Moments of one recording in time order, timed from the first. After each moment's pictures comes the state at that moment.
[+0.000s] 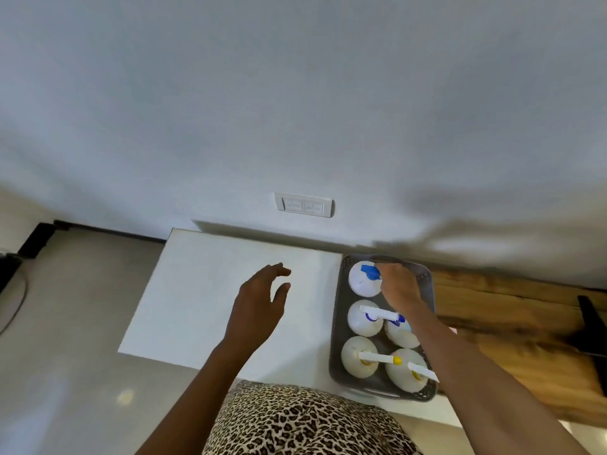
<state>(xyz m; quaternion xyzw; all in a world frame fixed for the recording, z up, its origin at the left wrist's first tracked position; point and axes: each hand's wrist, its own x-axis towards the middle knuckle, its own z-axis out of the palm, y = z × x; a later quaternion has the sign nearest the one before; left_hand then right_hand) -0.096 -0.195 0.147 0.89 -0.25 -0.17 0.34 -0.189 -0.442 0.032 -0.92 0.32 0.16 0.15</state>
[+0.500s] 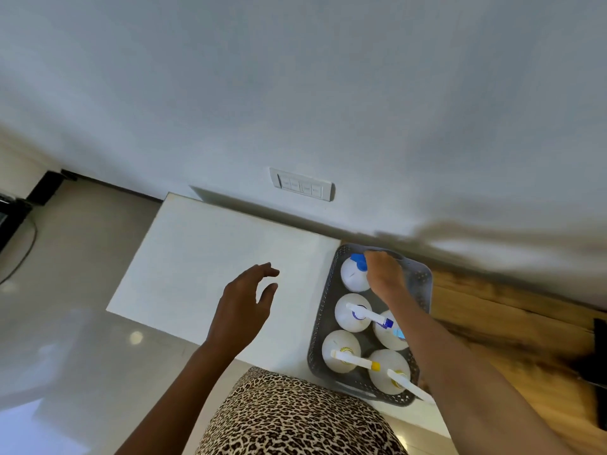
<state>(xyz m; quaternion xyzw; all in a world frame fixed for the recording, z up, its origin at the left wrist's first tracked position) -0.116 -0.219 0.121 0.91 -0.18 -0.18 0.32 -0.162 -0.473 -0.015 -0.93 0.26 0.21 0.14</state>
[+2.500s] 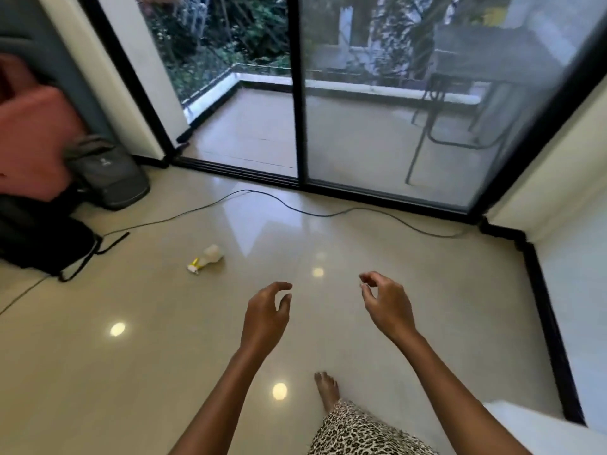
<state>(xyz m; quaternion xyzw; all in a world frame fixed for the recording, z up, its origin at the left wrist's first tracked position) -0.328 0.522 0.134 0.75 0.52 0.24 0.34 -0.133 0.438 0.122 -0.83 -0.43 0.16 0.32</state>
